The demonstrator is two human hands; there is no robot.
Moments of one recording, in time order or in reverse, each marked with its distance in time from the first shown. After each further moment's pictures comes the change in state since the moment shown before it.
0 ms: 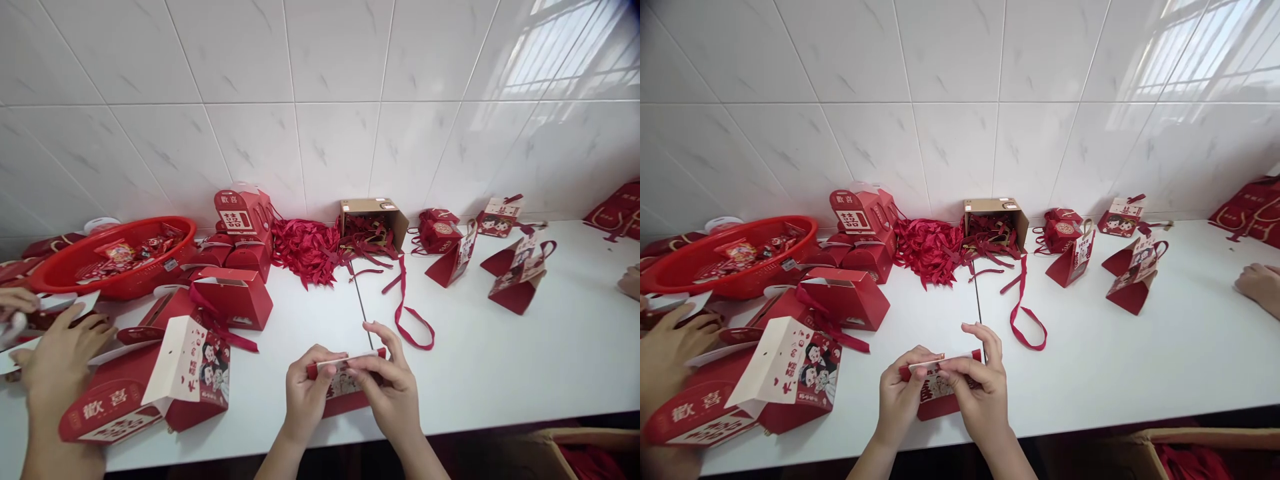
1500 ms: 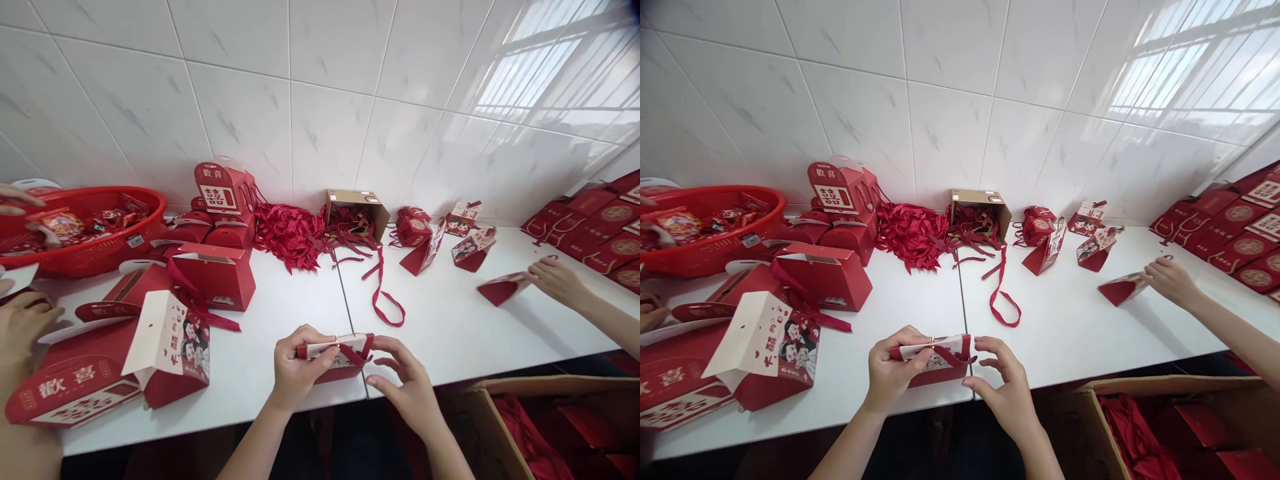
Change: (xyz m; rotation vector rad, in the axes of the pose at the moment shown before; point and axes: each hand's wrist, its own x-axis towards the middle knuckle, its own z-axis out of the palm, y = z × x) left_hand -0.004 0.005 0.002 0.038 -0.024 0.134; right_hand -0.030 0.007 -0.070 -0.014 -0.185 0.292
